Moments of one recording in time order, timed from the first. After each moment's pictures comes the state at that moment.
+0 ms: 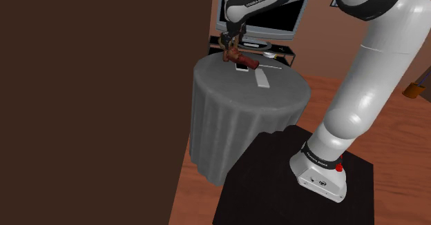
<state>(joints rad) -0.21 0.15 -0.04 -1.85 -0.43 2.11 0.25</state>
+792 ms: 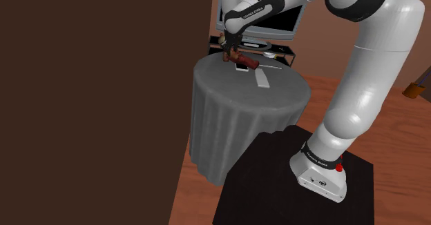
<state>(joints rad) -0.22 0.22 -0.05 -1.88 -0.47 2.21 0.29</state>
